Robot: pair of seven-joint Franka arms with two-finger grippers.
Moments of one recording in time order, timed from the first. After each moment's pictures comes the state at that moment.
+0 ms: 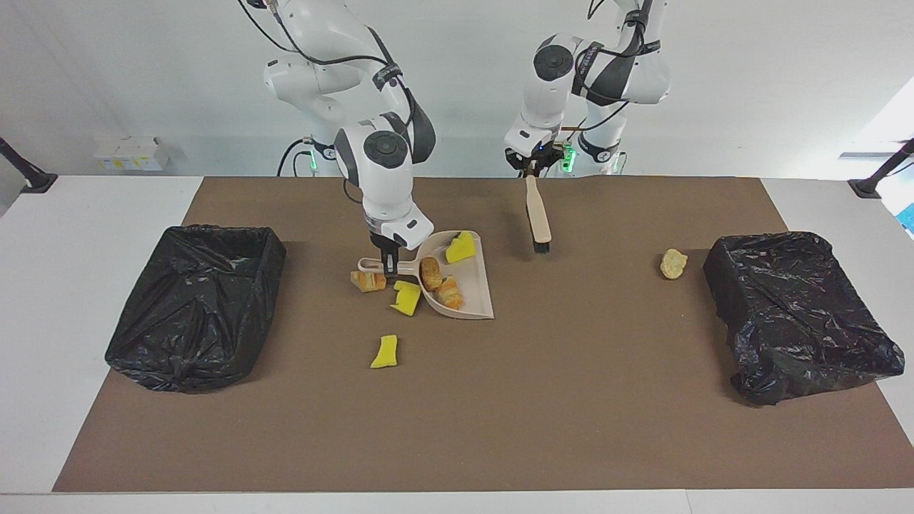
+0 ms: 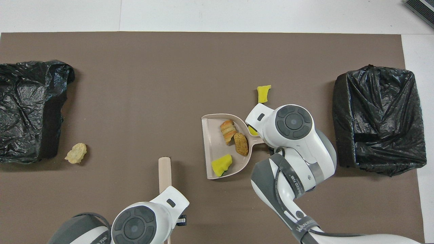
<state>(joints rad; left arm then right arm) -0.40 -0.39 -0.35 -2.48 -0.24 1.92 -0.61 0.33 0.16 0.09 -2.05 -0.12 2.16 -1.18</state>
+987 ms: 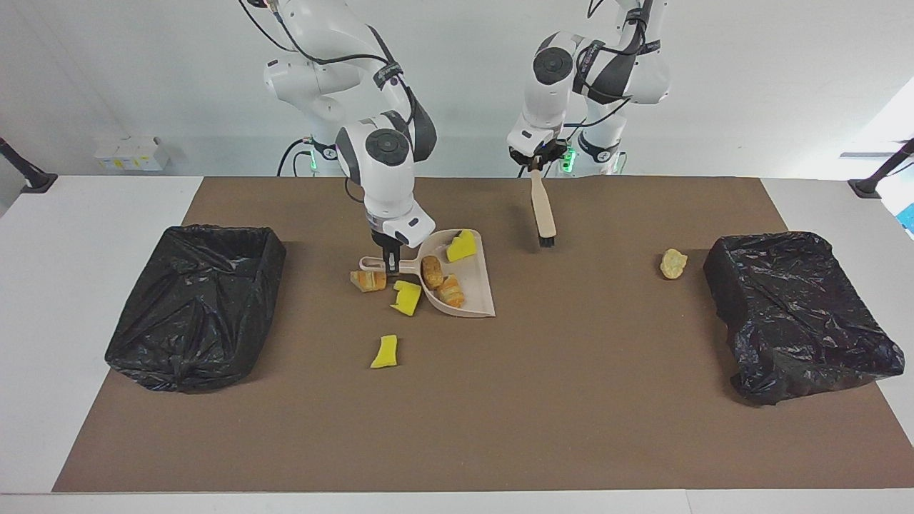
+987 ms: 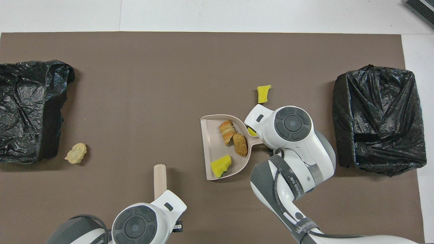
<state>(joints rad) -0.40 -0.41 -0.35 -2.47 -0.24 1.81 -0.62 0.34 0.15 0.09 -2.05 -0.12 2.17 -1.18</state>
